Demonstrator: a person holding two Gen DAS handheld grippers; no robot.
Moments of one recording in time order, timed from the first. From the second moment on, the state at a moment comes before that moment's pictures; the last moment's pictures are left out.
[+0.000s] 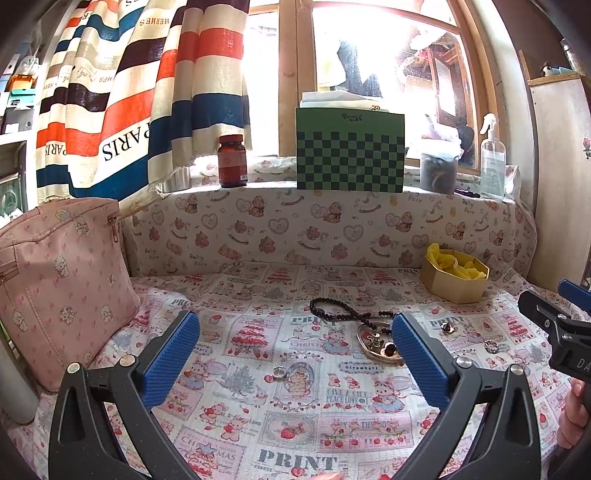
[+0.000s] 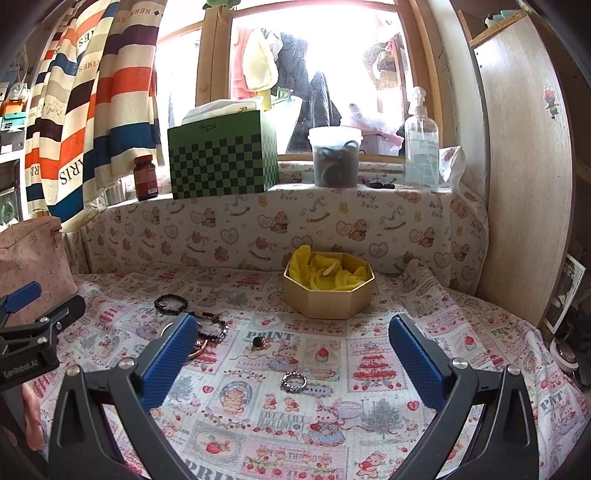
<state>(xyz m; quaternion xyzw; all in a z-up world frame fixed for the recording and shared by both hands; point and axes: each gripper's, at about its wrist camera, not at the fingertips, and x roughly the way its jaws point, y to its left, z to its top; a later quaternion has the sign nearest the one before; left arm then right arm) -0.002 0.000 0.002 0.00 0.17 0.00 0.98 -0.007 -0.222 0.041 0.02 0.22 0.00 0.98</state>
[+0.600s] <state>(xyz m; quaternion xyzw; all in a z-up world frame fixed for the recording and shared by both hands) -0.008 0.002 0.003 0.00 0.16 0.00 0.99 -0.007 -0.220 0.042 0.02 0.22 0.02 0.97</state>
